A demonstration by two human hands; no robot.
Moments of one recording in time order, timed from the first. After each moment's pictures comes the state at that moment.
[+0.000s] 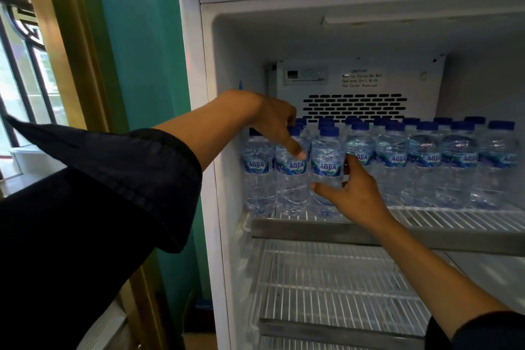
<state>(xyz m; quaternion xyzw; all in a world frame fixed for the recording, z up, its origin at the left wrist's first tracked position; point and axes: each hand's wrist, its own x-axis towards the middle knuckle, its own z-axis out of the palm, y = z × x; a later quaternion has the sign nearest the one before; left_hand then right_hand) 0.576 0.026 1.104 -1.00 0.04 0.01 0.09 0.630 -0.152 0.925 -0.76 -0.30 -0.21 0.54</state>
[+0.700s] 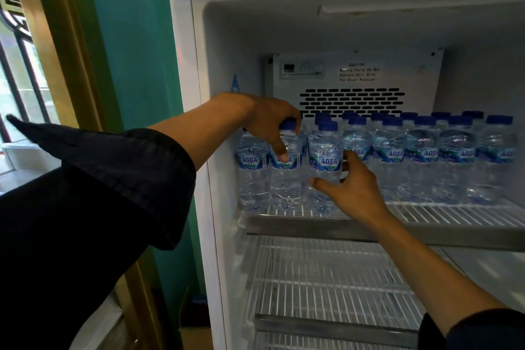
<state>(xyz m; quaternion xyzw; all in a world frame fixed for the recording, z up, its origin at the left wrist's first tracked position) 0.591 0.039 1.091 -0.99 0.14 -0.01 0.04 0.632 -0.153 0.925 -0.77 -0.28 -0.21 0.54</state>
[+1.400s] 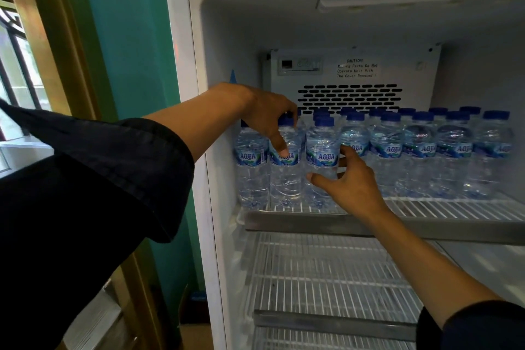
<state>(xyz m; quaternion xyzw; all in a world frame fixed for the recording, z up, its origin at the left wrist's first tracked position) 0.585 0.033 1.099 -0.99 0.11 0.01 0.07 0.630 -0.152 0.925 -0.77 -0.27 -0.21 0.54</state>
